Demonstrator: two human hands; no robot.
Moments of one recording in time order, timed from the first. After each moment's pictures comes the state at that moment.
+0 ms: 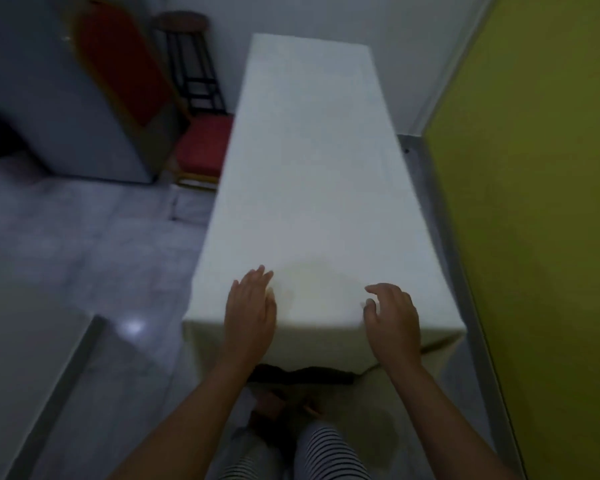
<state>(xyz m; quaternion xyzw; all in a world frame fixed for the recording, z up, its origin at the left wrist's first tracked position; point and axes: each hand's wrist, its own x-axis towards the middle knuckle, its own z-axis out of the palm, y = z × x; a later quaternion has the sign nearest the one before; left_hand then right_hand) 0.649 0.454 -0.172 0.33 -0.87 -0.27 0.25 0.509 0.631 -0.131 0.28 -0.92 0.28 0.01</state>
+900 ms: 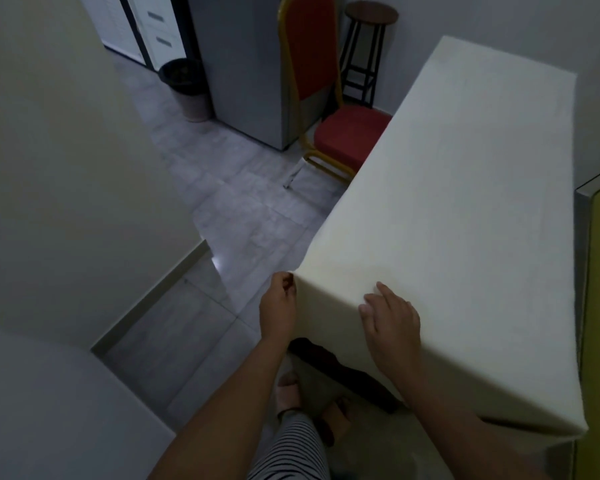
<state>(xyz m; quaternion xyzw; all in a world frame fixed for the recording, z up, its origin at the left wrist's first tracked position) 0.736 0.435 -0.200 0.61 -0.60 -0.41 0.31 0.580 0.546 -0.153 0.52 -0.83 0.16 -0.09</state>
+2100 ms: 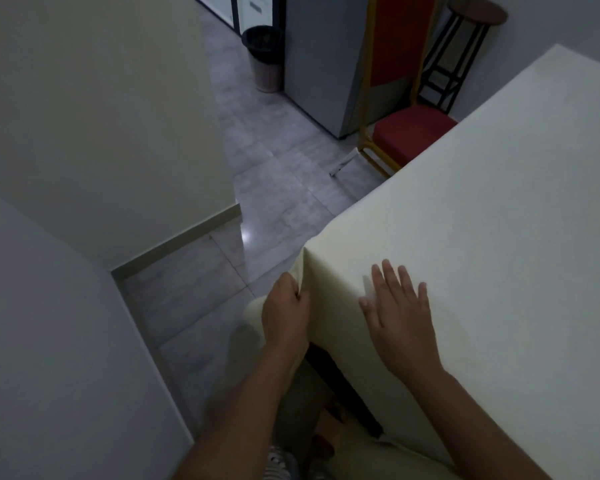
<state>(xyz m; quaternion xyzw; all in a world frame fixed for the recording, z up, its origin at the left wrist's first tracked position) 0.706 0.493 -0.222 0.72 -0.51 -0.33 0.32 0.539 0.533 -0.156 0.70 -0.71 0.04 -0.08</state>
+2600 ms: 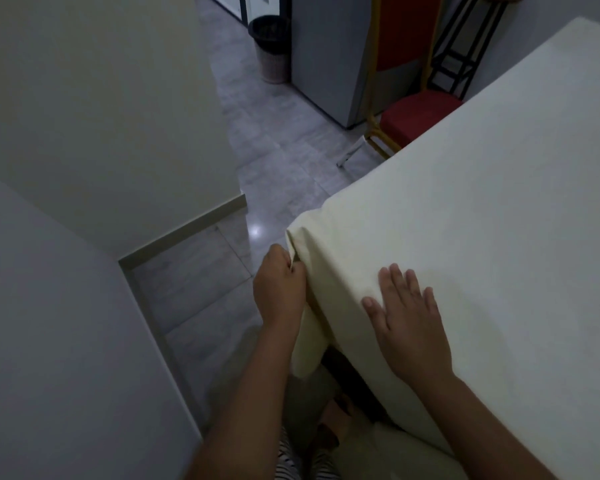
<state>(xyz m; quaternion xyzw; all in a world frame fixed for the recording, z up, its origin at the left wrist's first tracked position) 0.694 0.486 -0.222 0.77 -0.50 -0.21 0.35 0.516 0.560 -0.175 0.69 -0.72 0.03 -0.12</state>
